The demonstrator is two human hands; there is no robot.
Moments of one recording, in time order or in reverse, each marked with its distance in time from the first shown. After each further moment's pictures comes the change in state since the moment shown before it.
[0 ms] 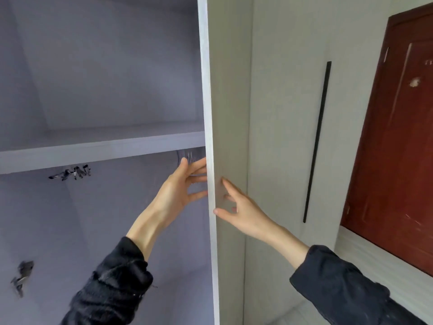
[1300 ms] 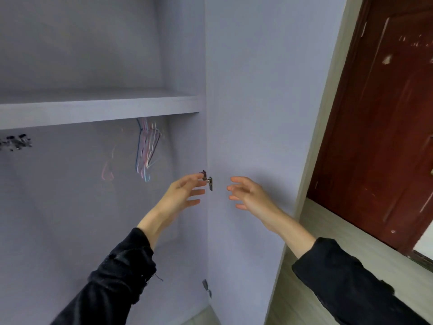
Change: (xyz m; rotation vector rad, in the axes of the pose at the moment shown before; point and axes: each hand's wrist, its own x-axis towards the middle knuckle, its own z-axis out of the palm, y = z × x) left_hand 0.030 -0.115 0.100 0.043 0.064 -0.278; right_hand -0.061 0.086 -0.076 0.289 0.158 0.394
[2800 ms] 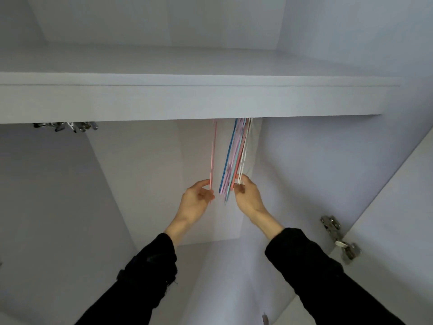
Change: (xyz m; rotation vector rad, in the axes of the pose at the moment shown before) left_hand 0.235 -0.136 -0.287 0.342 0.520 -0.090; right_hand 0.383 0.026 0.306 -0.131 -0.163 -0.049
